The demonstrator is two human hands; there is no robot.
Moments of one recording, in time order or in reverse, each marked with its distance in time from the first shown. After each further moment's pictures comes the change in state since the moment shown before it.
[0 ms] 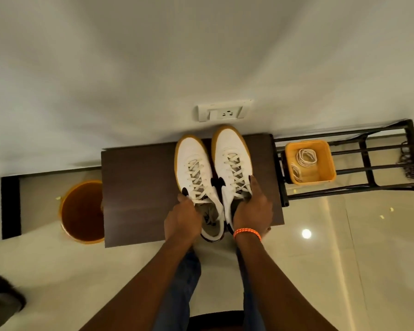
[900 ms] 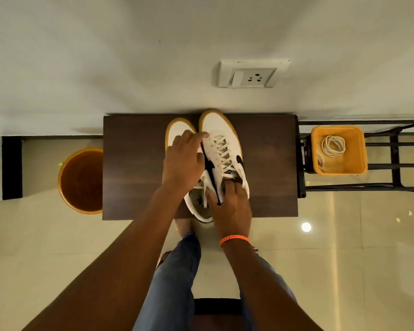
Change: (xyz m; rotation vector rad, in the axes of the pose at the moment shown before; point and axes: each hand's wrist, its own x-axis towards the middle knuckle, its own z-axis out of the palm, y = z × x) left_hand 0.068 0.001 -0.030 -0.013 0.314 0.426; right_hand -0.039 0.036 0.068 -0.168 -0.227 -0.350
